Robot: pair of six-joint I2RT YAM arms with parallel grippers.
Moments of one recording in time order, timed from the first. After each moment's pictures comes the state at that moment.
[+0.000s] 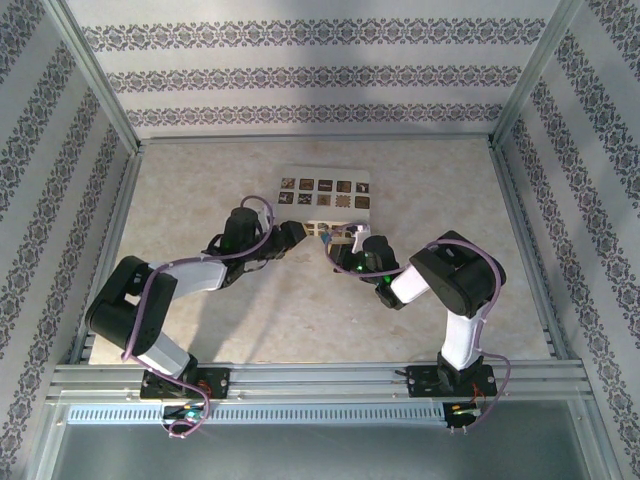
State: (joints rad) left arm -0.42 1.57 0.65 0.46 0.50 -1.05; right arm 0.58 1.88 0.50 0.99 -0.20 0.65
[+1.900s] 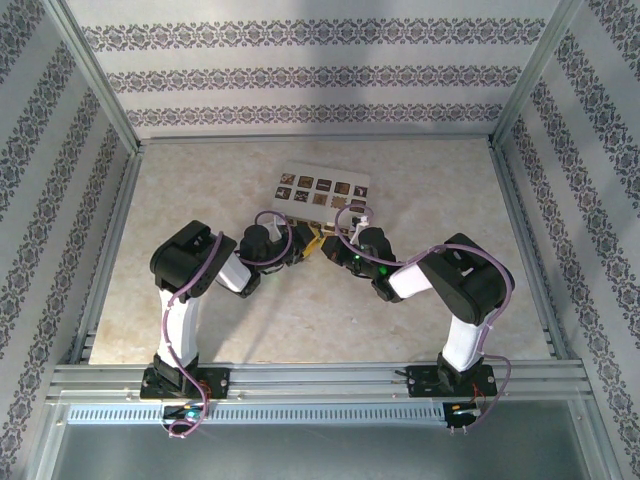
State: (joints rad) left arm -0.46 2.06 0.66 1.20 0.49 -1.43; right arm 0.60 1.82 0.57 0.88 -0.26 1.07
